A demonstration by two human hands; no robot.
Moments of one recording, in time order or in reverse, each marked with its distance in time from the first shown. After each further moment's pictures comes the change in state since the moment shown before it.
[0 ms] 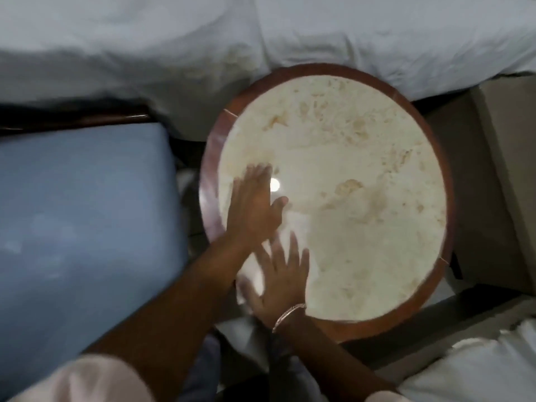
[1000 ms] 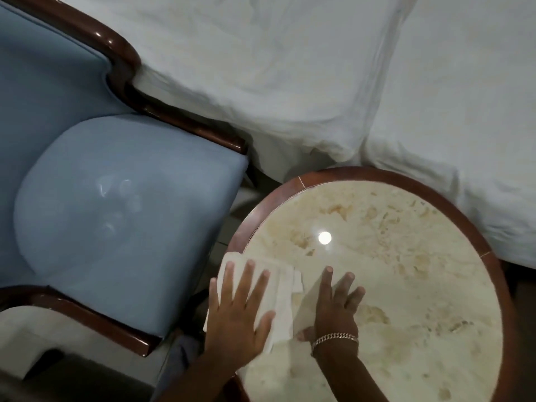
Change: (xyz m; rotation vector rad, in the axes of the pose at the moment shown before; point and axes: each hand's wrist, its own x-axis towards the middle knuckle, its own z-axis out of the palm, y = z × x) left_hand -0.076 -0.014 0.092 0.401 0.338 -0.398; right_hand 0.155 0.079 -0.104 -0.289 -0.747 -0.009
